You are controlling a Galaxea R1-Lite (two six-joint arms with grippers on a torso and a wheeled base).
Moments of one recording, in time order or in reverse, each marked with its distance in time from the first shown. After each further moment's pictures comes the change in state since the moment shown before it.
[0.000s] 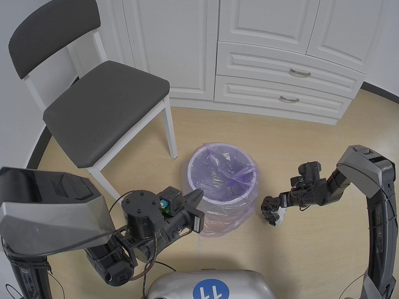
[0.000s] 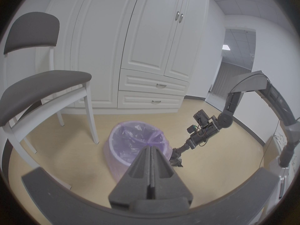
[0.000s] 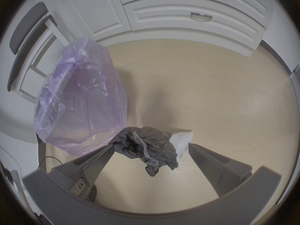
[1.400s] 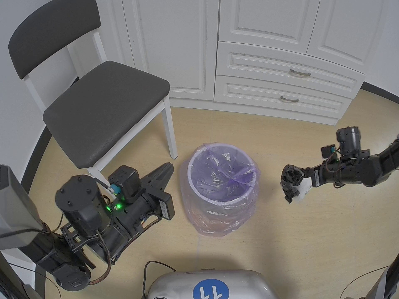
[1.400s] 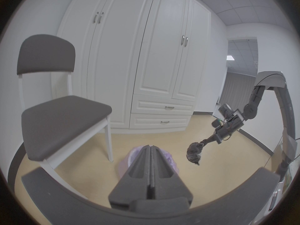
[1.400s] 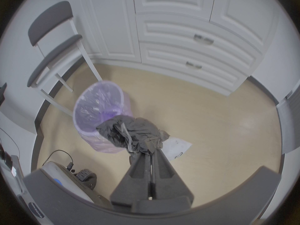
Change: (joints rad) left arm 0.005 -0.339 0.176 -0.006 0.093 0.034; right arm 0.007 -0.611 0.320 0.131 -0.088 -0.151
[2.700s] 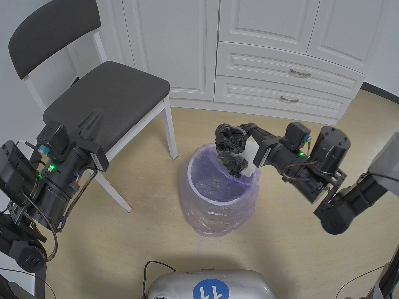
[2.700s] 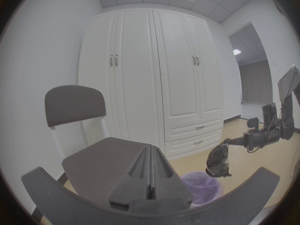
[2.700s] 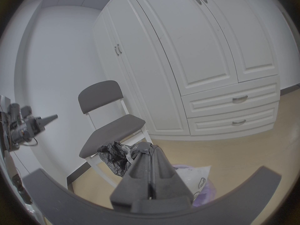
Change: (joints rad) left arm 0.231 -0.283 0.008 0.001 0.001 0.244; right arm 0.458 0.062 0.159 -1.031 -0.087 0.321
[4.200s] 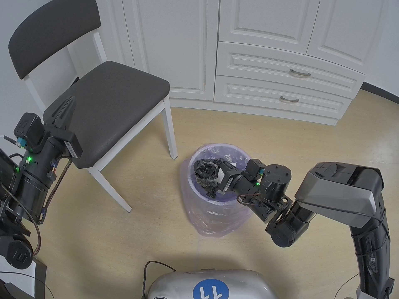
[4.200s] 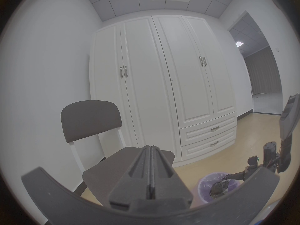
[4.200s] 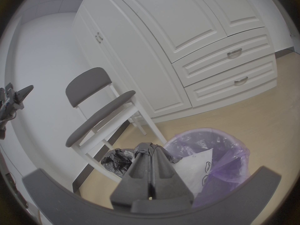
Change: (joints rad) left arm 0.103 -0.094 0.010 0.000 -0.003 0.084; right arm 0.030 0.475 -0.251 -0.153 -0.033 0.194
